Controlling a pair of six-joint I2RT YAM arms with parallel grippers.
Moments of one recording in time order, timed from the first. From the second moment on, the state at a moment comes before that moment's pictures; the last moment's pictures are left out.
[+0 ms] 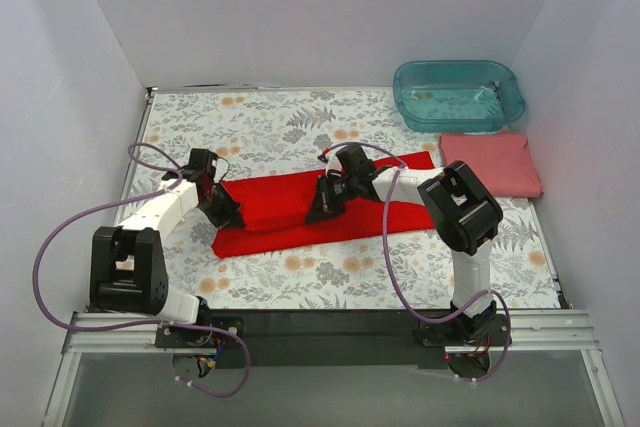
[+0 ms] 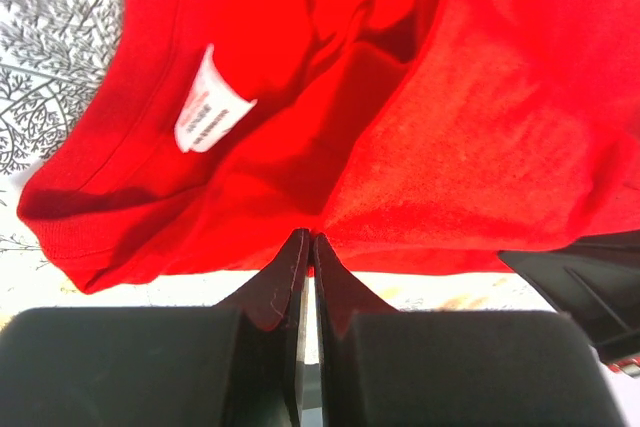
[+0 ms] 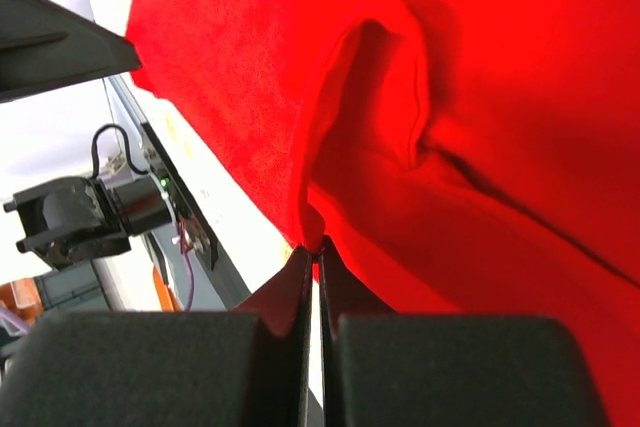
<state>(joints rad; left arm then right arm) -0.09 1.45 0.90 -0.73 0.20 -0.78 0.66 1.99 1.16 -0.03 -0.73 0.68</state>
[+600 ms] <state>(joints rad) -0.09 1.31 0.85 -0.70 0.15 -0.80 0.65 1.96 1.19 -0.15 -0.69 0.59</state>
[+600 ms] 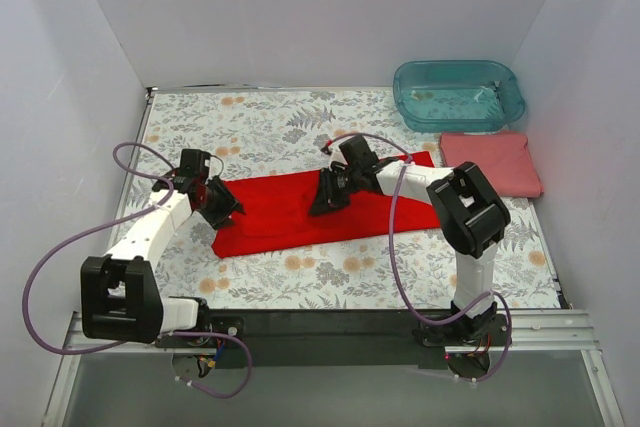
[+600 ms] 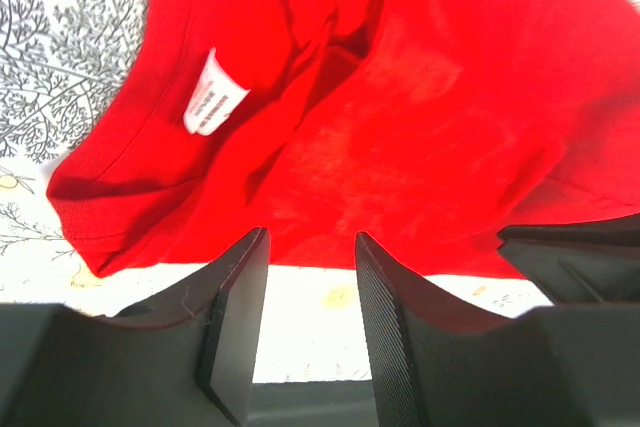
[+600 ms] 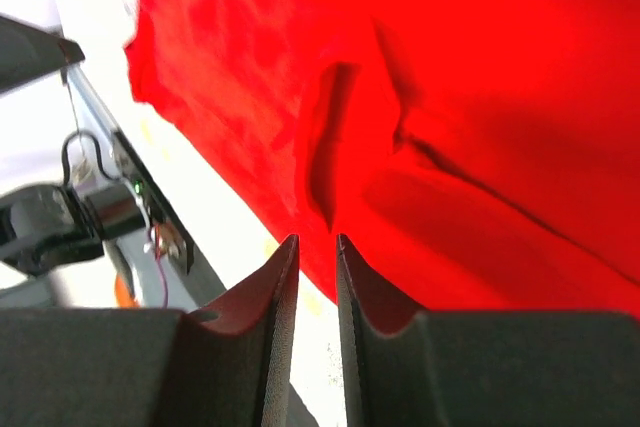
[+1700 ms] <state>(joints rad) -0.13 1.63 0.88 -0.47 0.09 -0.85 0.49 2.11 1.23 0.06 -0.76 0.55</state>
